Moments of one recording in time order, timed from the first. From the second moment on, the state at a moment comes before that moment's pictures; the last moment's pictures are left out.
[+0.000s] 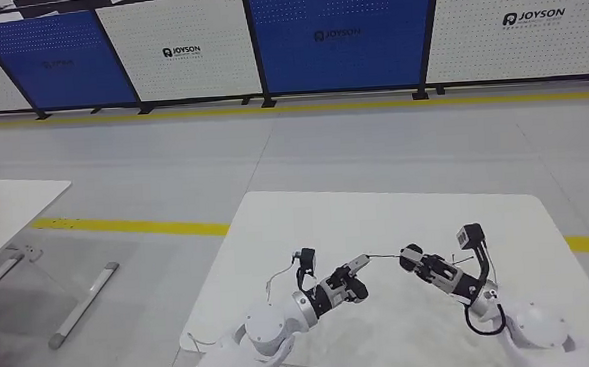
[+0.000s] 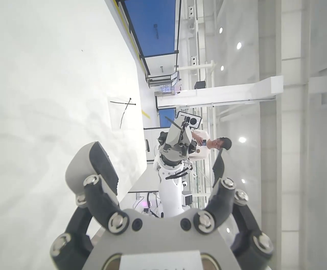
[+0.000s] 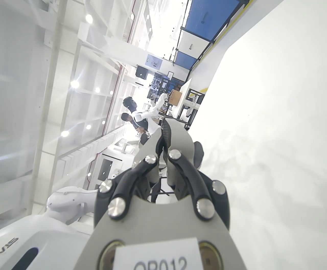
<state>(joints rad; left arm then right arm) 1.40 -1.21 -1.04 -1.58 -0.36 -0.08 -0.38 -1.21 -1.11 1.12 -1.36 0.38 -0.34 0.73</state>
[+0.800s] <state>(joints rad) 1.34 -1.25 -0.97 -1.54 -0.46 -0.09 -0.28 -1.22 -1.12 1.07 -1.39 0.29 -0.32 0.64</state>
